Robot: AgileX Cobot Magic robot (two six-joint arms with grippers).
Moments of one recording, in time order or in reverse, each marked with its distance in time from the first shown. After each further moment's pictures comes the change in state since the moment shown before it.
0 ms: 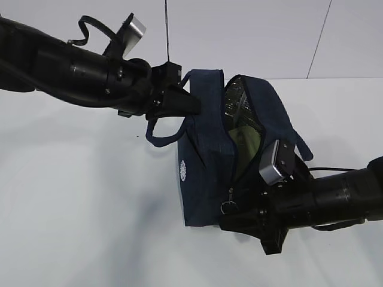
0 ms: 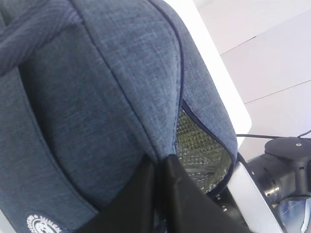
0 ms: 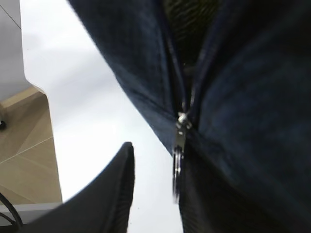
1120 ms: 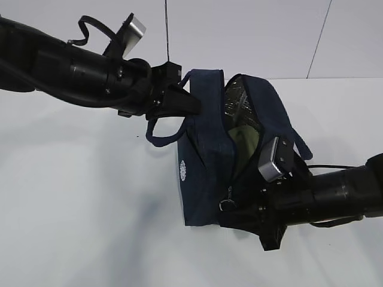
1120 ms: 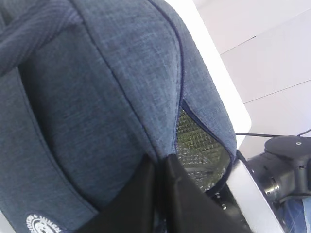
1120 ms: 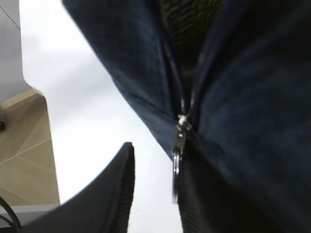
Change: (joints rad) left arm 0.000 0.000 0.000 0.000 0.000 0.000; right arm 0.000 0.000 -0.010 0.000 0.000 0.006
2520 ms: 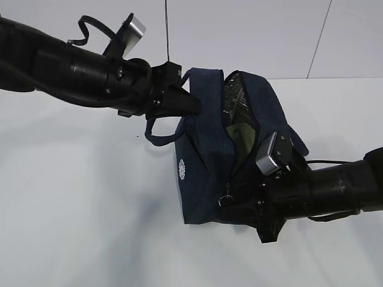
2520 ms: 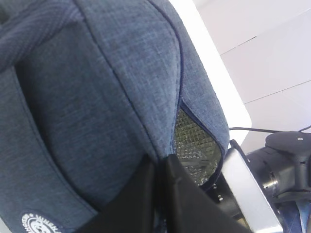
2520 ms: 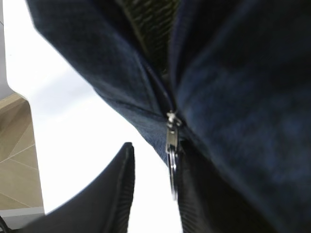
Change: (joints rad) left arm 0.000 0.000 0.000 0.000 0.000 0.000; right arm 0.000 0.000 -0.032 -0.006 -0.036 0.043
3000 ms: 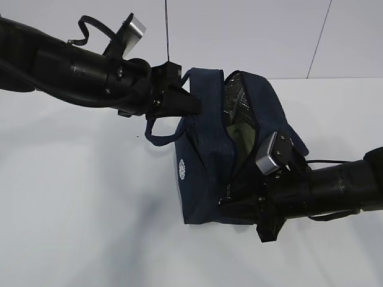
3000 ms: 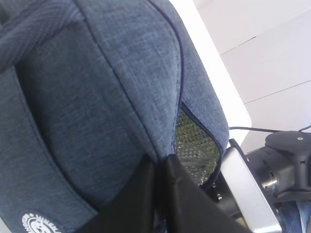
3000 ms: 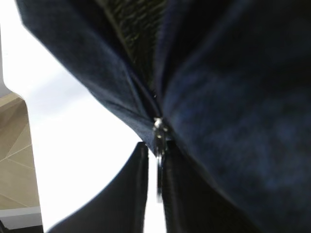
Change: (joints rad) left arm 0.000 0.000 0.000 0.000 0.000 0.000; right arm 0.000 0.000 -0.002 0.000 -0.006 0.000
